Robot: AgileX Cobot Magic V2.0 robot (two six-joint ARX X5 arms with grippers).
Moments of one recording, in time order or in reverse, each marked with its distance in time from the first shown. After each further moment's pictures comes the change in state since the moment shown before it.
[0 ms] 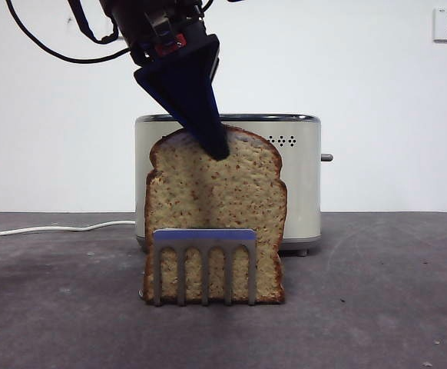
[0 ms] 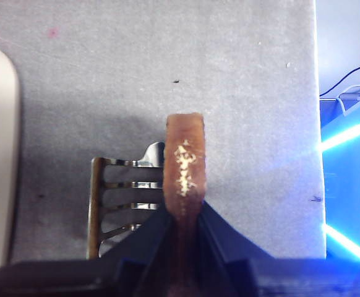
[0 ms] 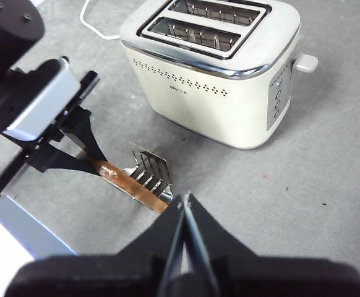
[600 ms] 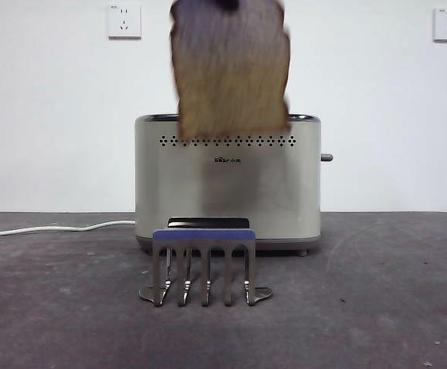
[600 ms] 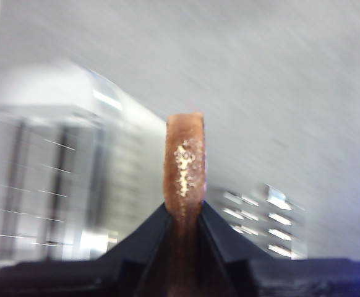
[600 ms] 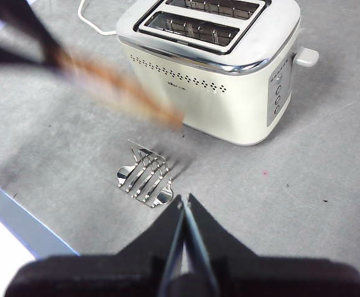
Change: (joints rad) left arm 0.002 -0.016 0.452 -0.180 -0.146 0.027; right arm 0.000 0.015 0.000 0.000 0.000 0.000
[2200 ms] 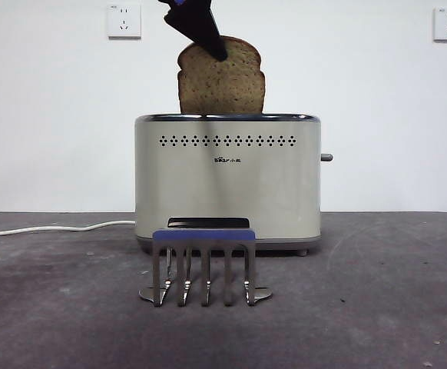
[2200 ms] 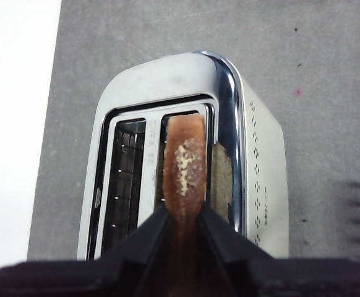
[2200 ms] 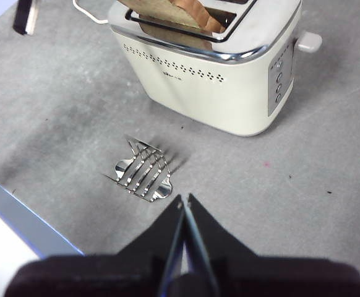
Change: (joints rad) left arm 0.226 0.210 0.100 0.180 0.110 0.292; right arm 0.000 0.057 0.000 0.000 0.000 -0.001
